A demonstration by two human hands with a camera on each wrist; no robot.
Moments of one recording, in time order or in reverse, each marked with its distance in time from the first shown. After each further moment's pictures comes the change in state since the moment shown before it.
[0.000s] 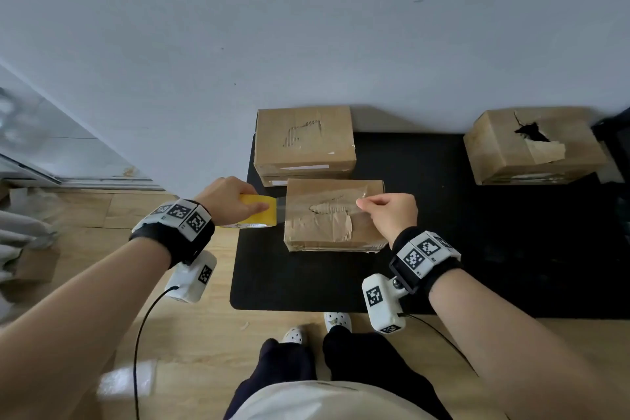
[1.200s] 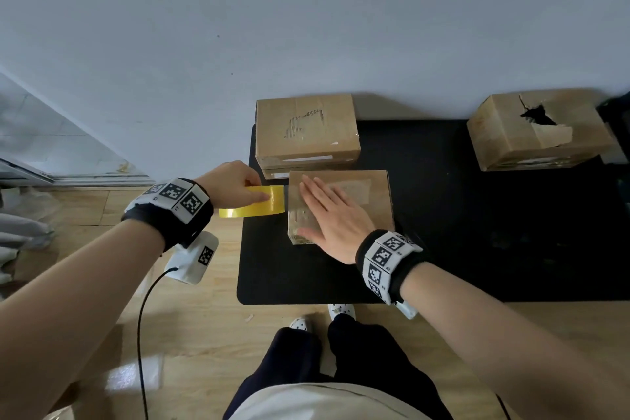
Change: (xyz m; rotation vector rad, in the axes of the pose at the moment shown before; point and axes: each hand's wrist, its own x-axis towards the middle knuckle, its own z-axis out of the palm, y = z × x) left_hand 0.003 0.008 -0.025 0.064 -0.164 0.111; right_hand -0.028 -0.006 0.059 -1.010 -0.430 -0.876
